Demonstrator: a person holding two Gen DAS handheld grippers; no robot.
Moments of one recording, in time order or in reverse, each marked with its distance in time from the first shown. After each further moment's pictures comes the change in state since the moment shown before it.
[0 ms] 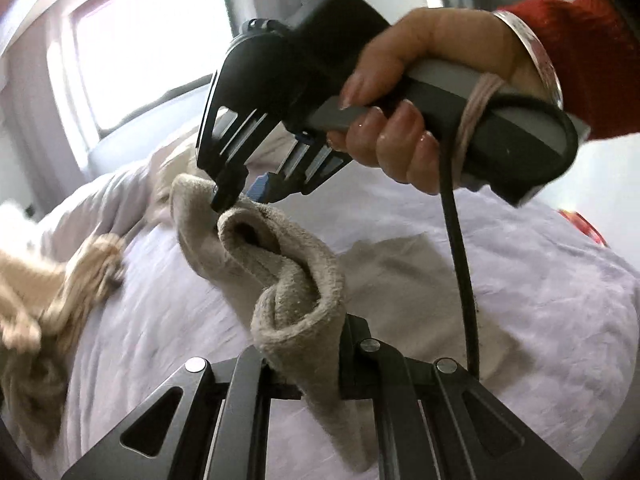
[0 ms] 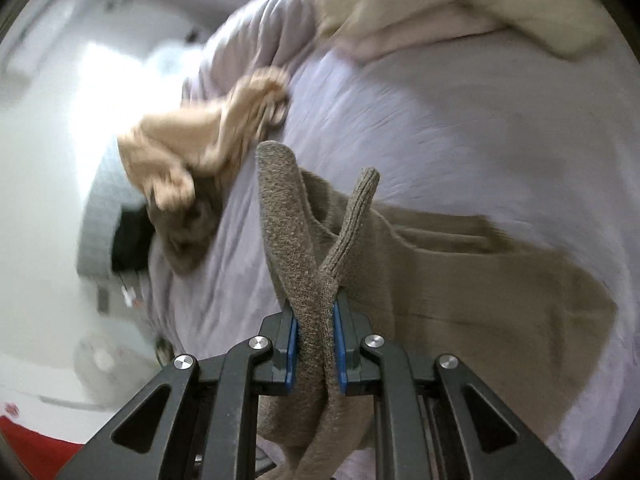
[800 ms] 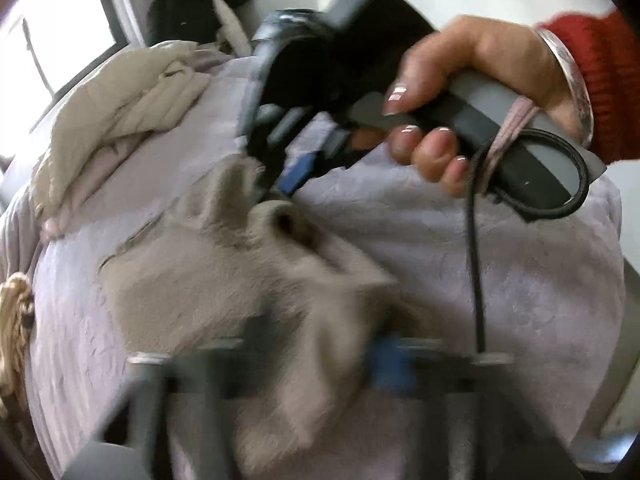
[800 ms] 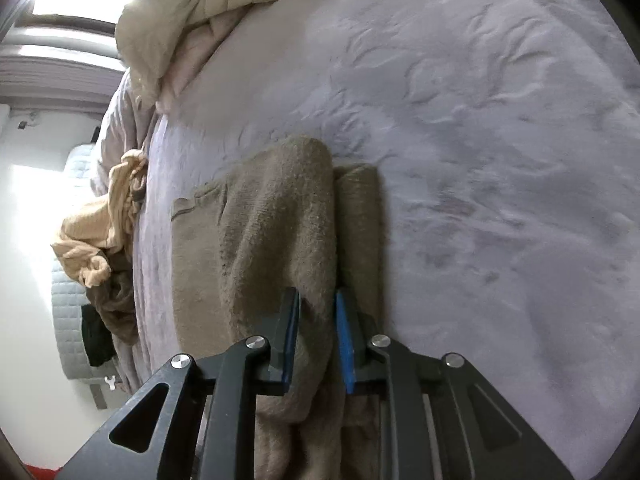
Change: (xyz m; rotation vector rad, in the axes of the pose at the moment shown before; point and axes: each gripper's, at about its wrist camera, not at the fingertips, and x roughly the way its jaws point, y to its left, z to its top) left arm 0.077 -0.119 -0.021 0.188 0.221 -0.221; right arm -0.046 -0.216 -0.097 0.373 -0.125 -0.143
